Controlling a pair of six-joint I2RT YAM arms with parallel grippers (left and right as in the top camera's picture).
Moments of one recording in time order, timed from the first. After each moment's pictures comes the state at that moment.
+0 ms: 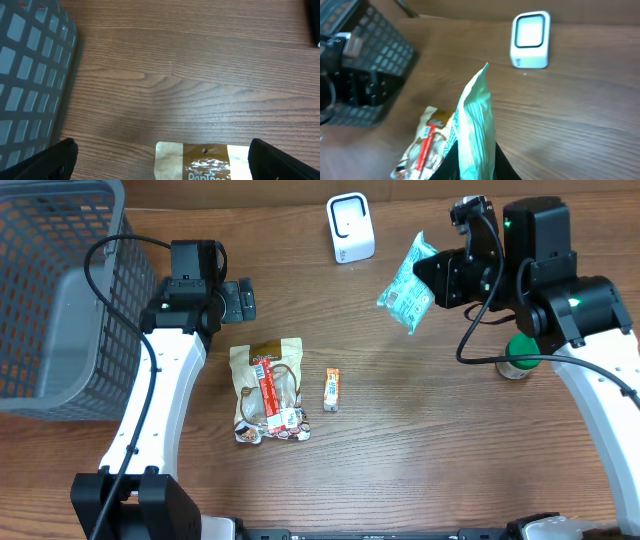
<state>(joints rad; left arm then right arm) -0.03 1.58 1.33 -0.68 -0.20 -0.13 0.26 1.51 1.60 -0.78 -0.41 0.17</state>
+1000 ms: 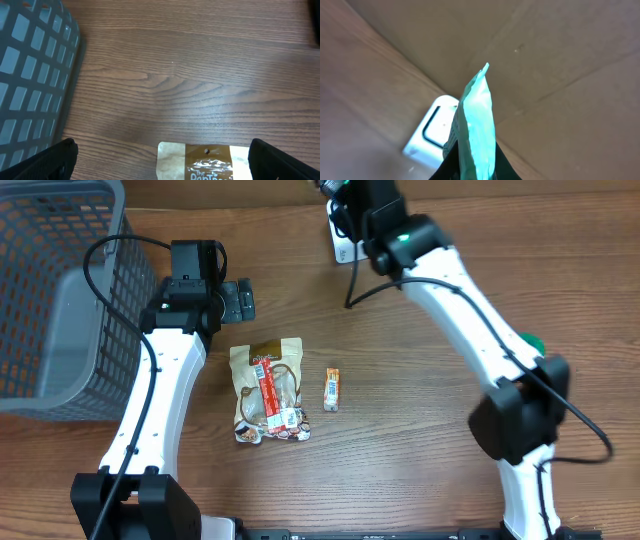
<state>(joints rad) -0.03 1.58 1.33 -0.68 -0.20 -0.13 0.53 2.22 2.19 -0.48 0.30 -0.45</state>
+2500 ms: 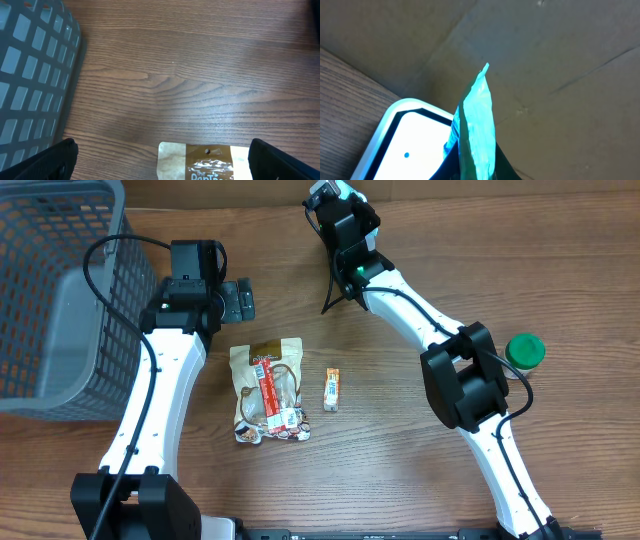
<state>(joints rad) -0.03 1.58 1.33 -0.68 -0.21 -0.13 0.55 2.56 2.19 0.01 0.61 -0.53</state>
